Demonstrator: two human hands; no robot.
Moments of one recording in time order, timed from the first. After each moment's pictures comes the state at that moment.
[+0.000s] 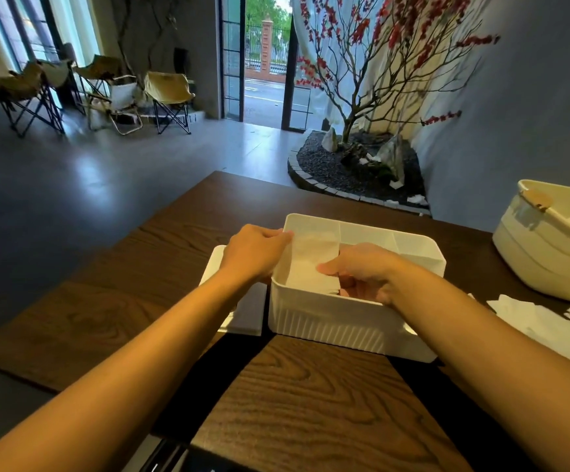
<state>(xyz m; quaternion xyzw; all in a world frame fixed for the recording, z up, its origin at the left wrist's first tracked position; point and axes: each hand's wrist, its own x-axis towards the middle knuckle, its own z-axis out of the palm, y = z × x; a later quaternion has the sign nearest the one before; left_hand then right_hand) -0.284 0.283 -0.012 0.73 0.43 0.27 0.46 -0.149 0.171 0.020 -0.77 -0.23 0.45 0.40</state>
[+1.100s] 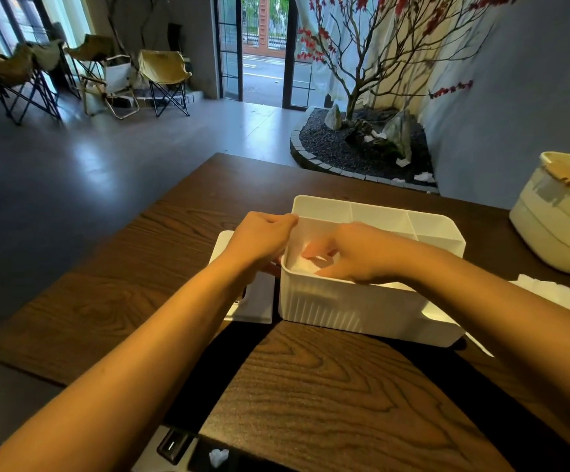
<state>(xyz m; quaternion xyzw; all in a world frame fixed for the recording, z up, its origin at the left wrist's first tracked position) -0.287 0.277 -0.002 0.69 0.40 0.24 0.55 -0.159 0.177 0.032 -0.73 -0.66 0.17 0.01</state>
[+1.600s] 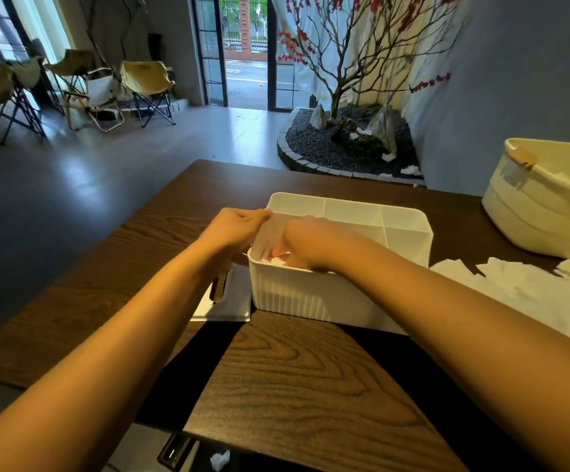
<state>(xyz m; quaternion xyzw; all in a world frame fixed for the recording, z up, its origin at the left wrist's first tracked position) -0.282 0.283 0.008 0.71 0.42 0.19 0.52 -0.167 0.198 0.026 -0.75 -0.65 0.11 -0.04</state>
